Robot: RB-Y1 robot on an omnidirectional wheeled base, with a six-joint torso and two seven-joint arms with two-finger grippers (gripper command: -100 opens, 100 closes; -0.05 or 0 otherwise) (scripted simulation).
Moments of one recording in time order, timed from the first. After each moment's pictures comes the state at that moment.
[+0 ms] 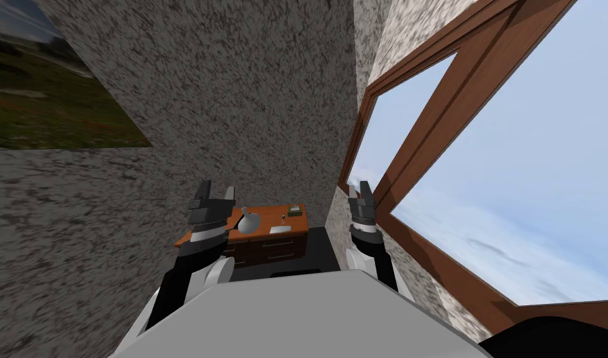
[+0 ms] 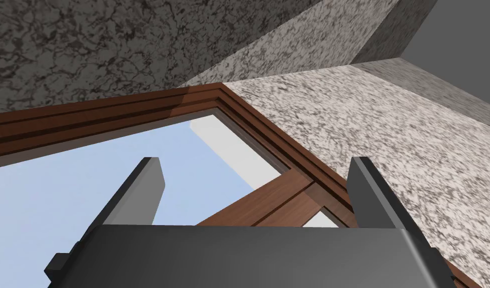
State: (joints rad) left arm 0.50 -0.01 0.03 -2.37 0.00 -0.46 0.12; right arm 0.50 -0.02 0.04 -2.35 0.05 -0.57 0.16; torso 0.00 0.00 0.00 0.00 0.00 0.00
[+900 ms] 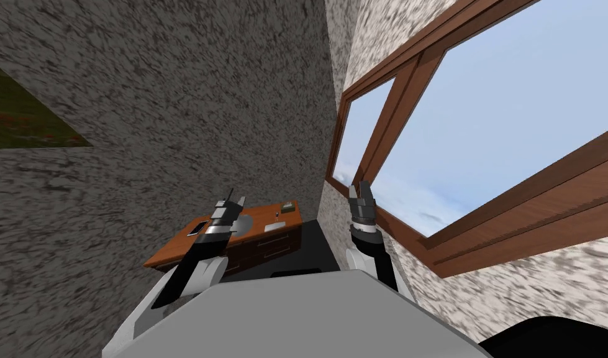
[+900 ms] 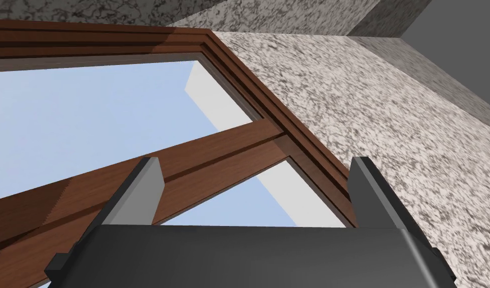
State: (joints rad) left arm 0.44 0.22 0.07 -2.17 0.08 -0.30 0.14; right arm 0.50 -0.02 0.04 -2.35 0.05 -0.57 0.16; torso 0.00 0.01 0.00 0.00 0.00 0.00
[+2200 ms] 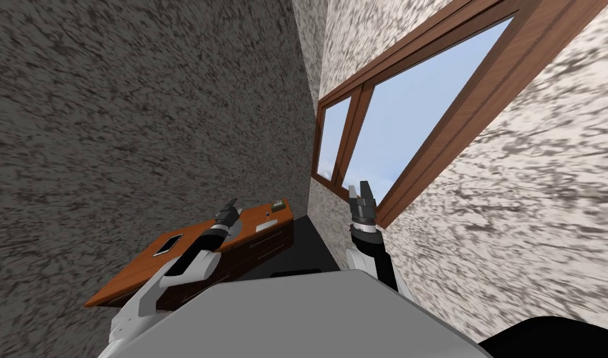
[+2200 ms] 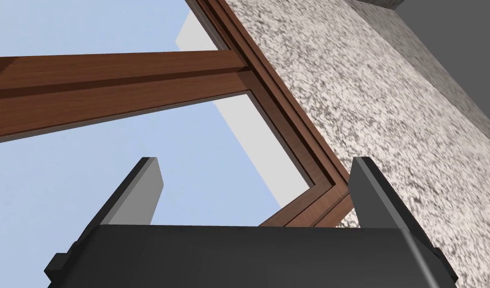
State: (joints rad) left arm 0.33 0.37 0.14 -1.91 0.17 -0.03 0.17; right arm 0.50 -0.02 0.04 -2.35 0.05 -0.57 0.16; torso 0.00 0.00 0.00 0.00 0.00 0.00
